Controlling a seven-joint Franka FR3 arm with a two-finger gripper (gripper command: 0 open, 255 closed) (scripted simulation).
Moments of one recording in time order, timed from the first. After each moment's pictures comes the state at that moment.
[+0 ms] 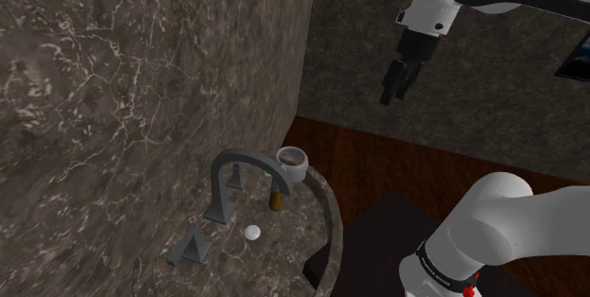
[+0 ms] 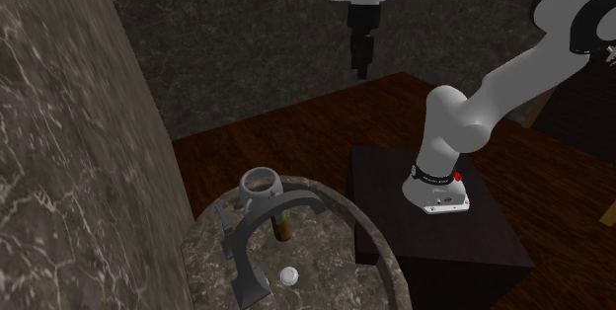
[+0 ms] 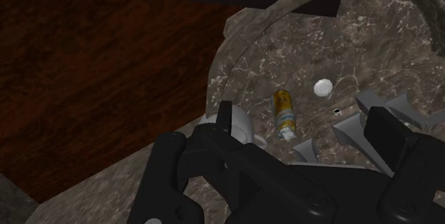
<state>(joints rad) 0.01 -0.80 -0.04 -2.29 0.09 1.47 -0.11</state>
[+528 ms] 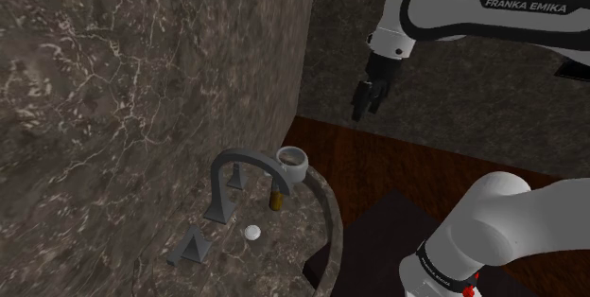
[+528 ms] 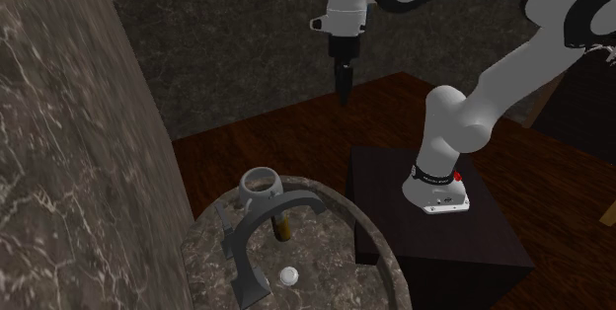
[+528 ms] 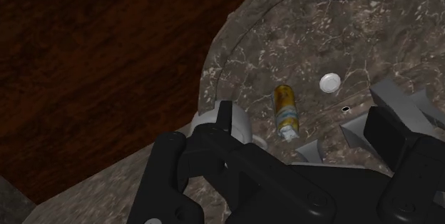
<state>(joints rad) 0.02 -0.71 0.03 -2.38 0.12 1.66 -0.06</state>
